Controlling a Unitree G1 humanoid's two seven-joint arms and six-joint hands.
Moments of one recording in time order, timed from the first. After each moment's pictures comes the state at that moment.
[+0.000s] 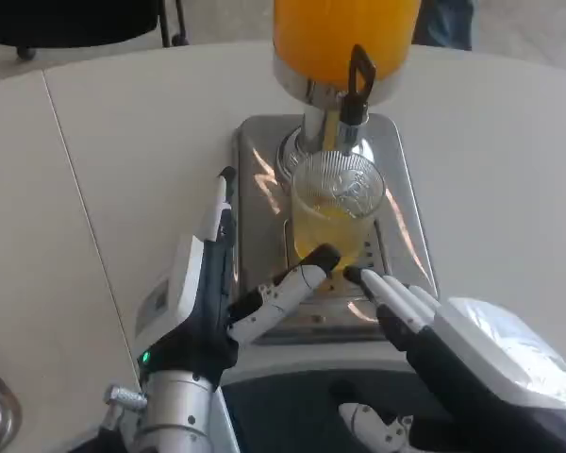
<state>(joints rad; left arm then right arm) -0.19 0.04 -0.20 -0.14 0.66 0.15 0.18 0.17 -0.02 0.21 -1.03 -1.14 0.25 0.87</state>
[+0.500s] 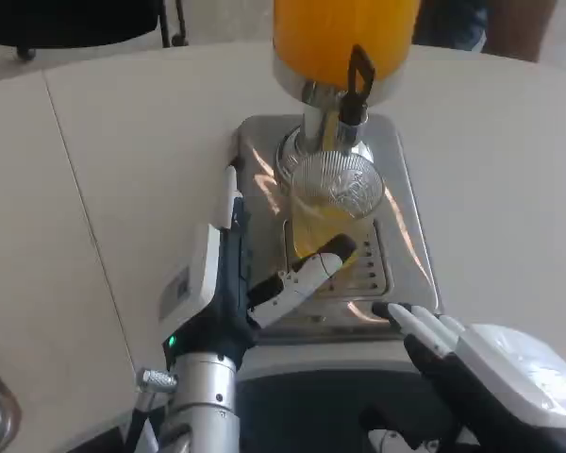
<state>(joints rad) -0.31 0.01 -0.22 0.07 0.63 0.11 0.32 0.23 0.06 0.10 -1.03 -1.18 0.13 0.96</state>
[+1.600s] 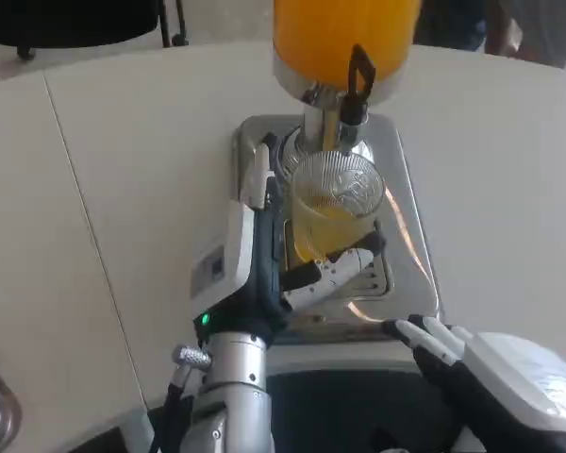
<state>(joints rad) -0.43 0.01 -0.29 0.22 0.65 0.09 0.43 0.23 0.06 0.11 -1.03 -1.23 0.15 0.99</state>
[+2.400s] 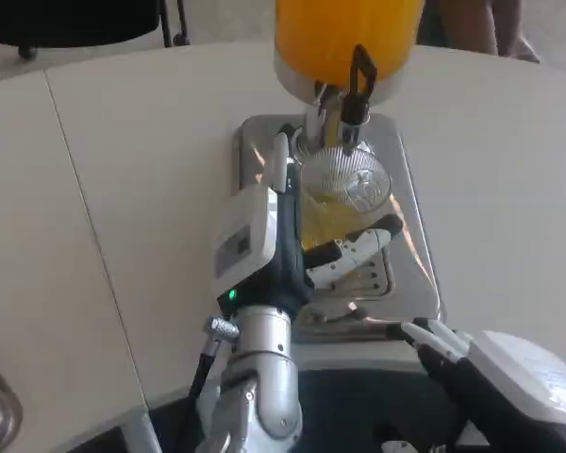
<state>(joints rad) -0.60 -0.04 -0.29 0.43 0.64 0.11 0.48 0.18 0.06 0.14 -1.03 -1.27 0.26 1.04</state>
